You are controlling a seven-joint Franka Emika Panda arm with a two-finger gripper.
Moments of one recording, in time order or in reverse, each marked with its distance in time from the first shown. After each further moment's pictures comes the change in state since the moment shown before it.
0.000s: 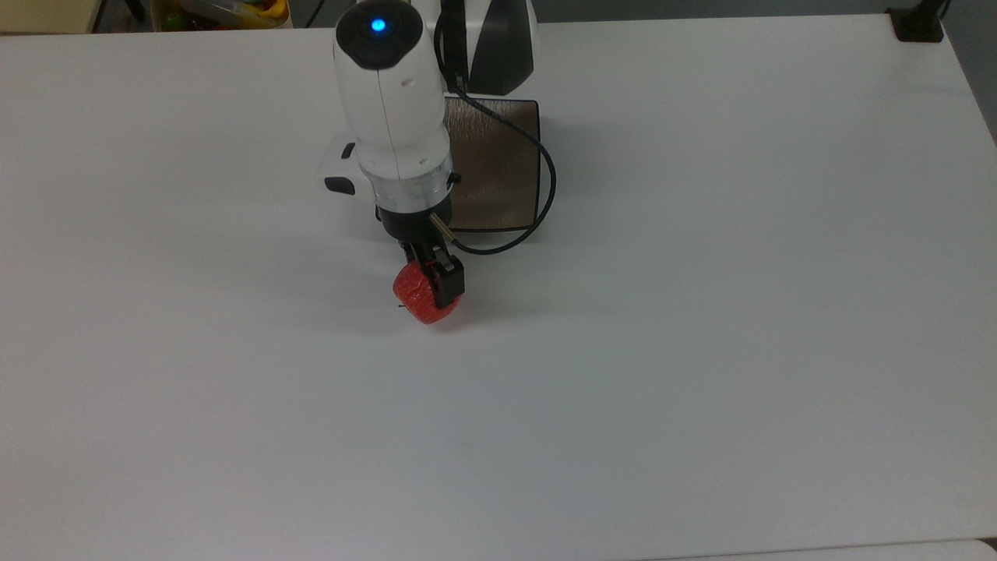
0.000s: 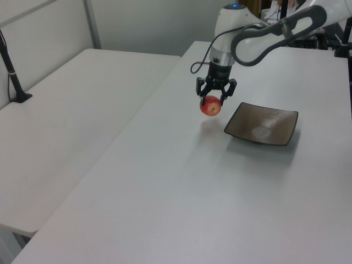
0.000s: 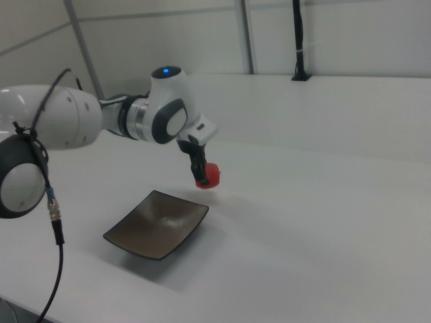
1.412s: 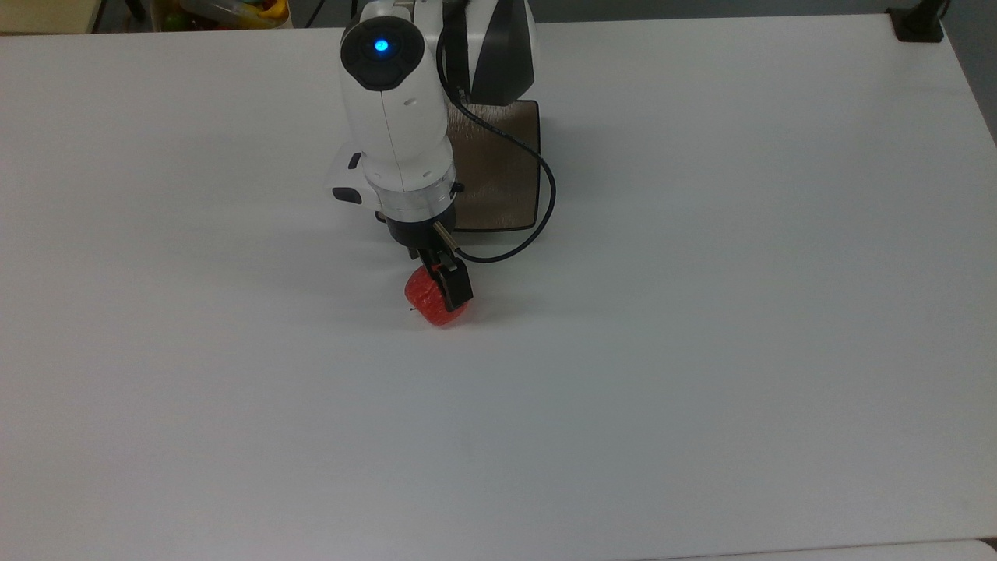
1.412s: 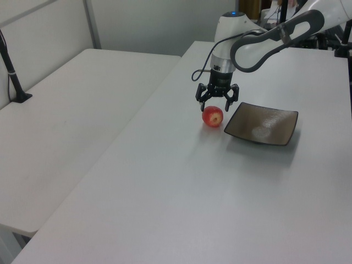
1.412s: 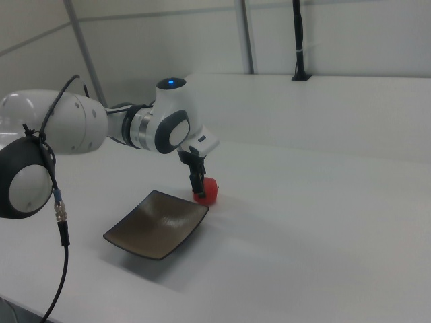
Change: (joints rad) arm 0.003 0.033 0.000 -0.020 0.022 -0.001 0.004
